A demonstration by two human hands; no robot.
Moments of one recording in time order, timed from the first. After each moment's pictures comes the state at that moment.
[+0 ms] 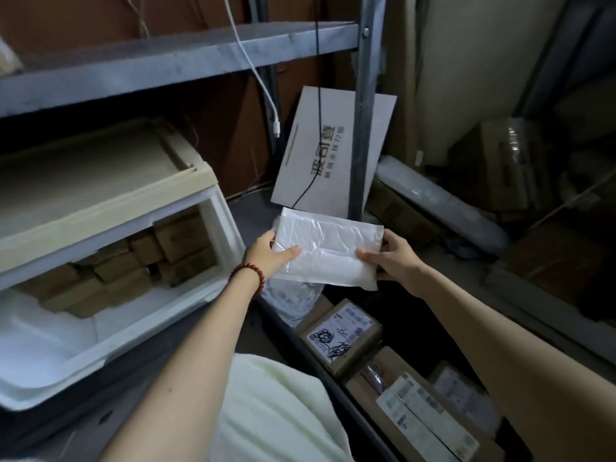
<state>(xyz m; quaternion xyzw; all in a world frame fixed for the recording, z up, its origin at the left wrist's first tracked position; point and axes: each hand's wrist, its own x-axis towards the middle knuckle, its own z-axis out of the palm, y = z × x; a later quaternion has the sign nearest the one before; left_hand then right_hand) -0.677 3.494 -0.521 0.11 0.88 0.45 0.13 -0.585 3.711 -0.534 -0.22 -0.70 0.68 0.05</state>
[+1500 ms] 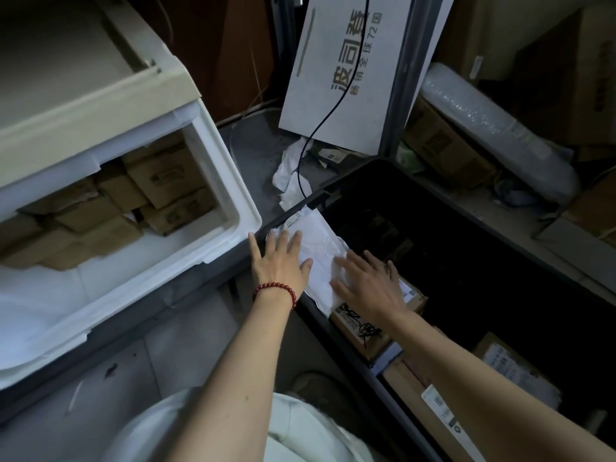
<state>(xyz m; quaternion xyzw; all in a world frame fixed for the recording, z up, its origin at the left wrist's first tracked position) -0.701 3.486 -0.665 0.20 0.97 -0.10 0.06 -0.618 3.637 -0.690 -0.10 -0.97 0.19 -0.11</state>
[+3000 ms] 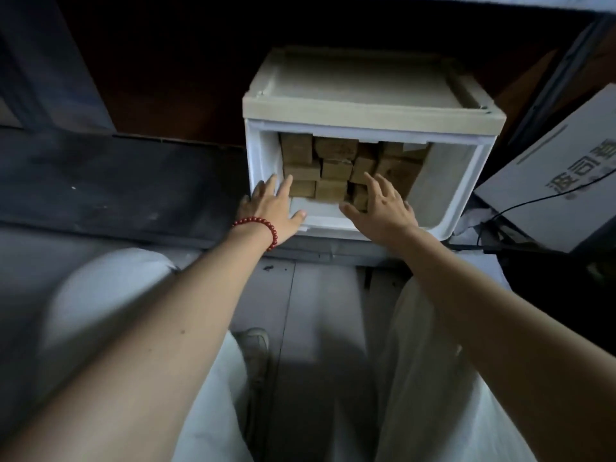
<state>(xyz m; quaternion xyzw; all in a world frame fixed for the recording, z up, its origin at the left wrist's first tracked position) -0.558 3.184 -0.536 -0.12 0.98 0.12 -0.04 -0.619 3.368 -0.524 0.17 -0.97 0.18 -0.02</state>
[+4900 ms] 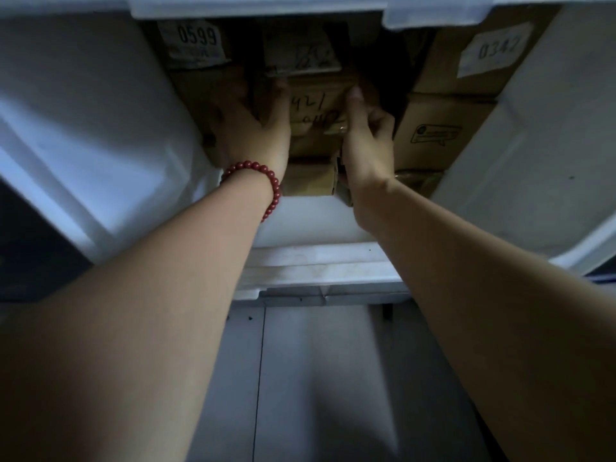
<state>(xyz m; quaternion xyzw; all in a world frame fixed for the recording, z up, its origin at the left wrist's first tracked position) -0.833 3.181 -0.623 -0.27 0.80 0.49 -0.22 -0.843 3.288 -0.629 -0.08 -0.69 0.72 -0.04</state>
